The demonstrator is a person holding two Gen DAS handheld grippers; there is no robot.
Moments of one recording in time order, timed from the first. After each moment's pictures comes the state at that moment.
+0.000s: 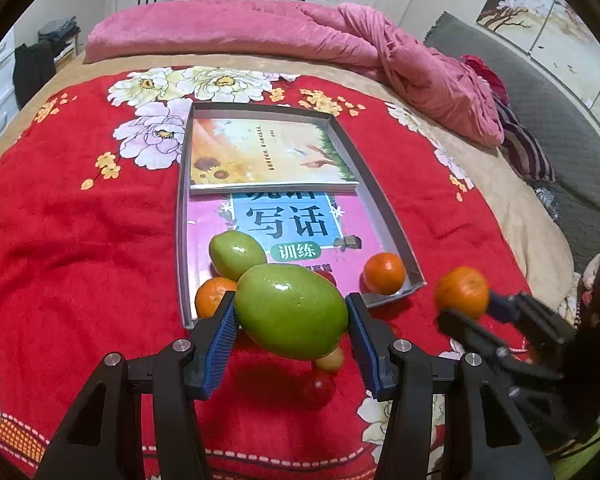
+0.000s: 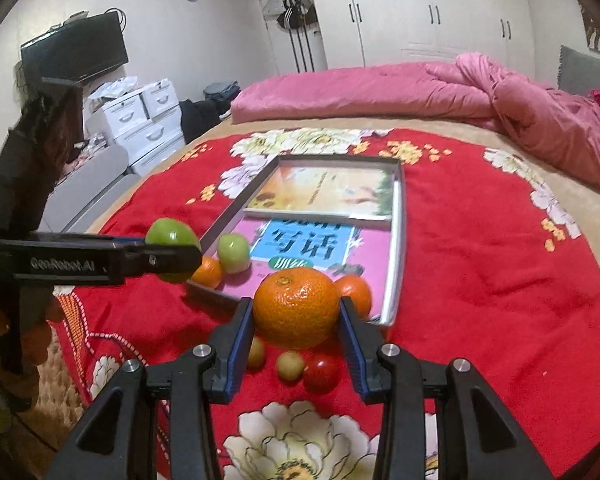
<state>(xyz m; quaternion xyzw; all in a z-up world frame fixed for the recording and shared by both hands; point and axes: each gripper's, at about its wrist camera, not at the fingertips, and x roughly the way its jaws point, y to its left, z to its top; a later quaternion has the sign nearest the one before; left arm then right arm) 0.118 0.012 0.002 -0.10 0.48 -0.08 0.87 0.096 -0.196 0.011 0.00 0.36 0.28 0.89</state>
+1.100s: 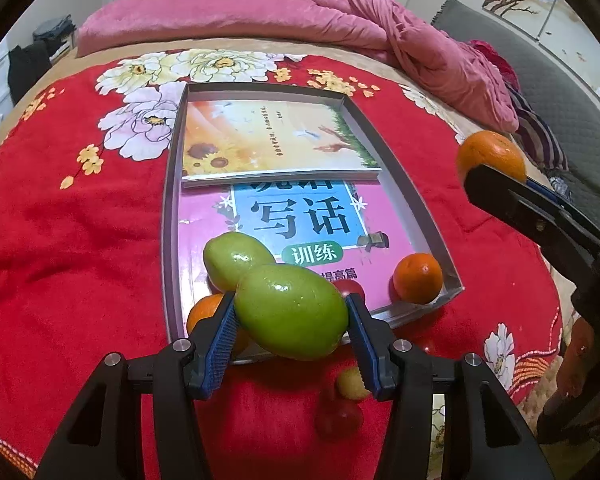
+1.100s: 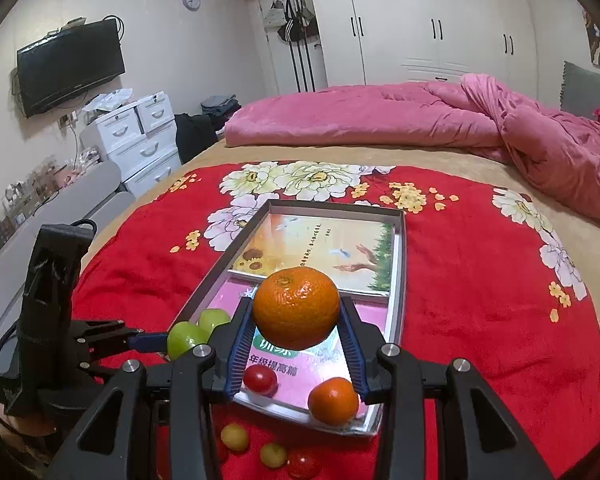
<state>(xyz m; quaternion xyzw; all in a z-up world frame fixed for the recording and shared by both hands) 0.149 0.006 -0.032 -0.08 0.49 -0.07 0.86 0.164 -0.168 0.037 -0.01 0.35 0.28 0.89</state>
